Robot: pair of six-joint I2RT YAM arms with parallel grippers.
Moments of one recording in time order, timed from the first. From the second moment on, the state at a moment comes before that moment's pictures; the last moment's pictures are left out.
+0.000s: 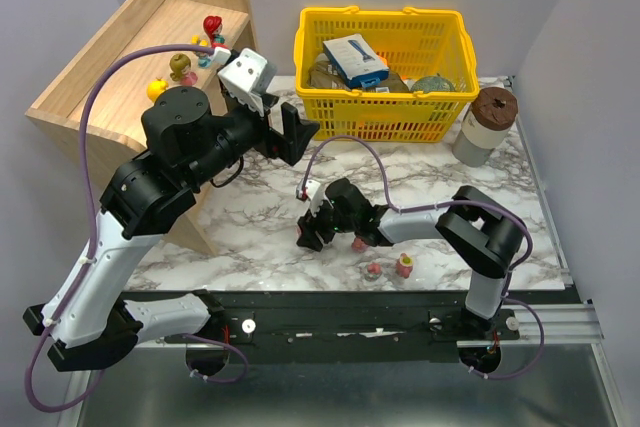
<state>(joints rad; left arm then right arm) -0.77 1.12 1.74 -0.69 -0.02 -0.08 0.94 1.84 0.88 0.37 -0.30 0.00</state>
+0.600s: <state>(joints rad) -0.77 1.09 1.81 -0.77 -0.14 -0.09 0.94 1.76 1.21 0.09 -0.28 0.10</state>
